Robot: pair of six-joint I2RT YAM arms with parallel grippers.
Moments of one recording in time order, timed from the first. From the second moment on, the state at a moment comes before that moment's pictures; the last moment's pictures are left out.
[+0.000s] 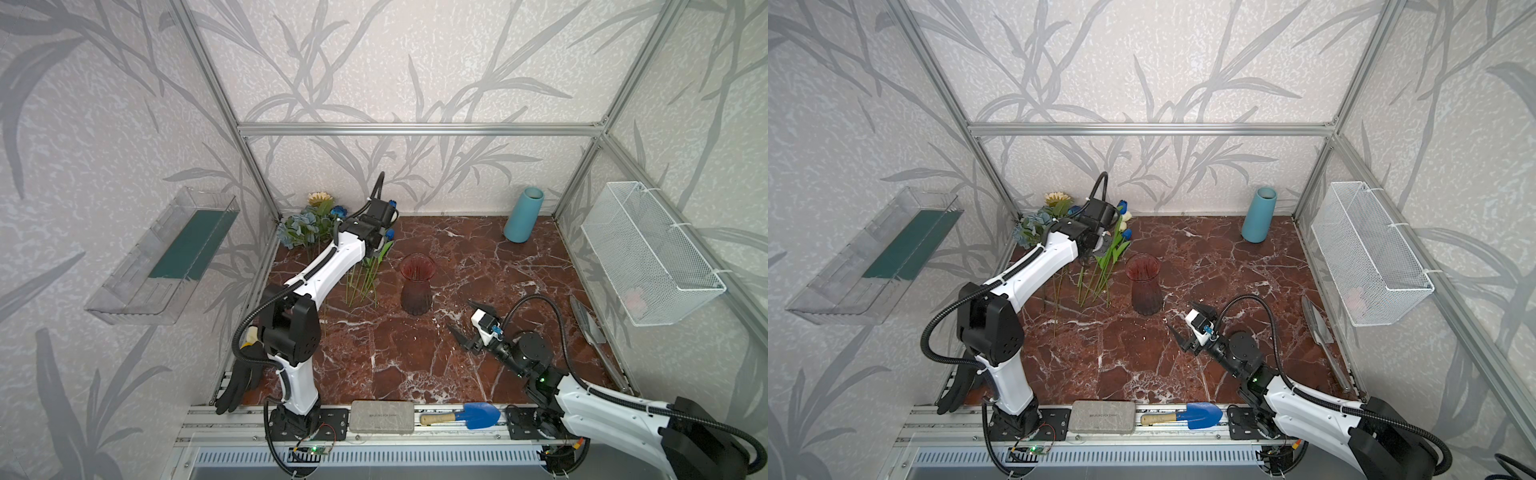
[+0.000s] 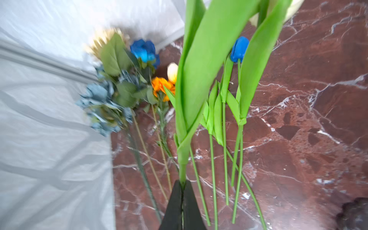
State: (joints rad) left arm -0.46 1.86 1.70 -0.83 -0.57 0.09; right arm 0.79 0.87 0.08 0.82 -0.02 -0.21
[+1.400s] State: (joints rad) left arm -0.30 1.89 1.42 -0.56 -0.35 0.00; right arm 0.79 0.87 0.08 0.82 -0.02 -0.21
